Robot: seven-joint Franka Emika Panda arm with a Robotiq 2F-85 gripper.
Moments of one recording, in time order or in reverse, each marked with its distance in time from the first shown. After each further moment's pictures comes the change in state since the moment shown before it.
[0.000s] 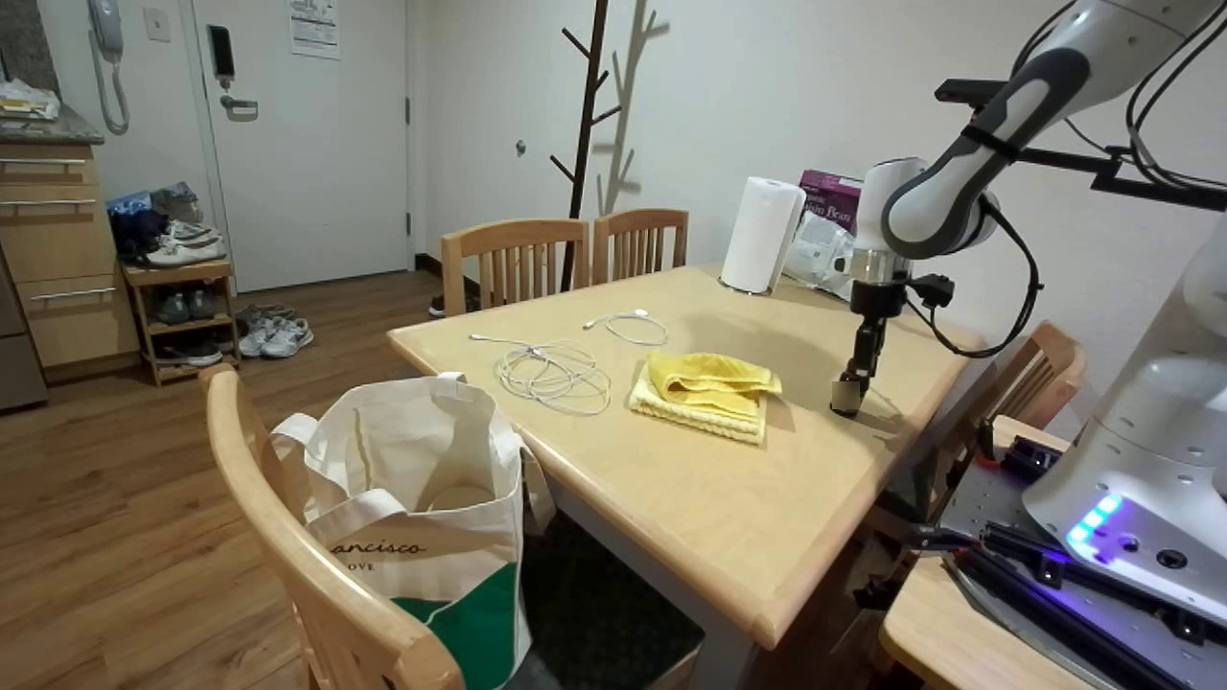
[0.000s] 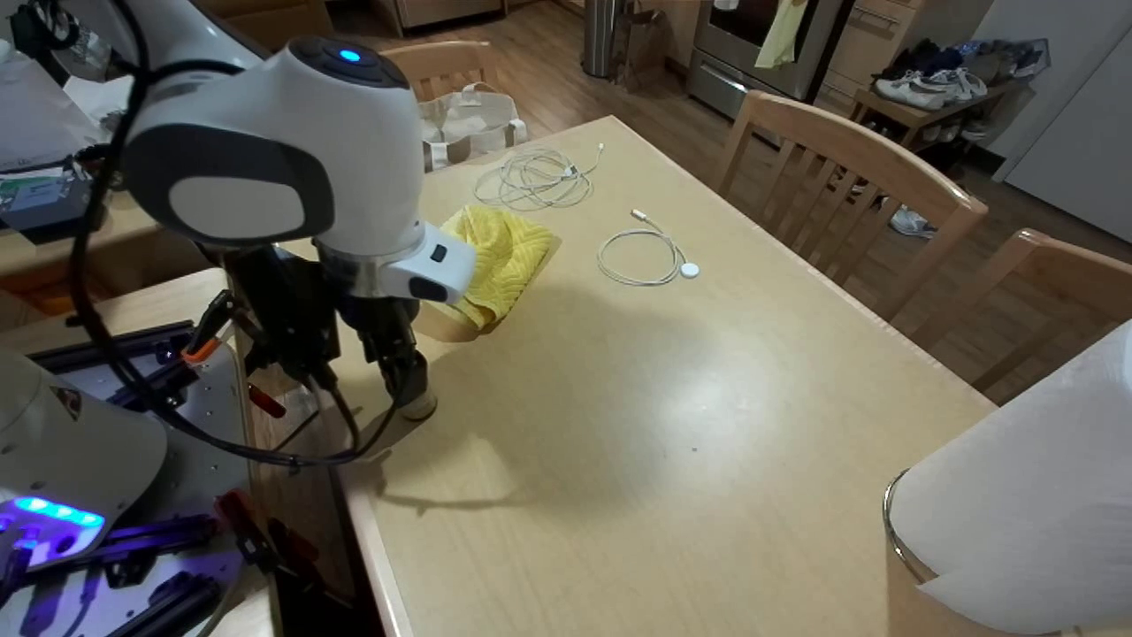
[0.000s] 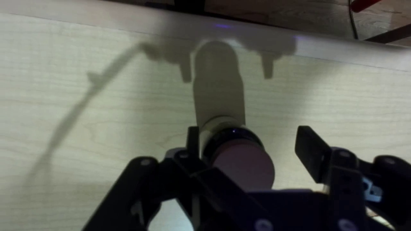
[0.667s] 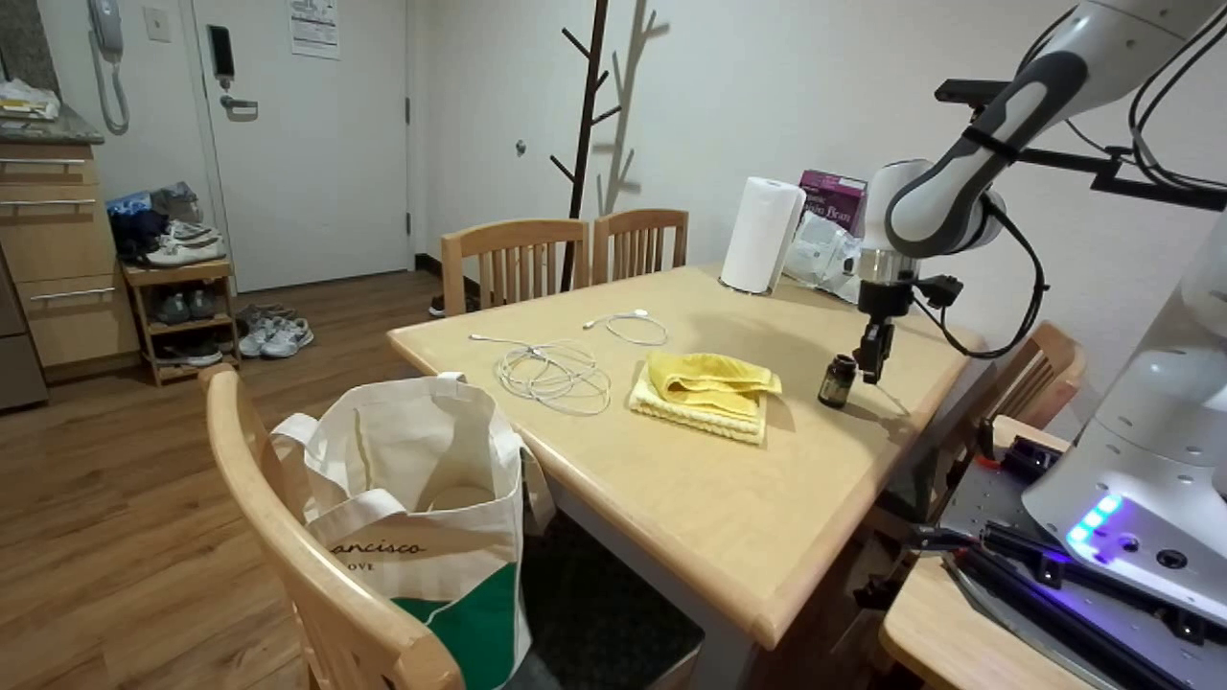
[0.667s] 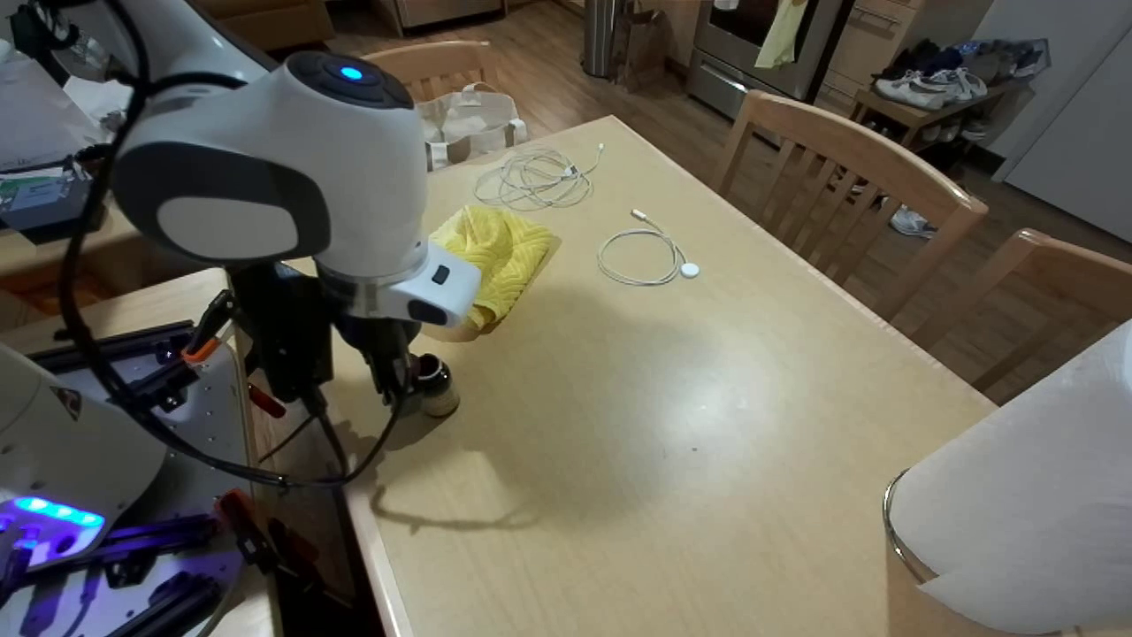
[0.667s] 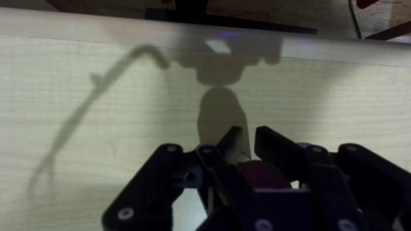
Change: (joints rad) arm -0.024 0.004 -0.035 0.000 -0.002 0.000 0.000
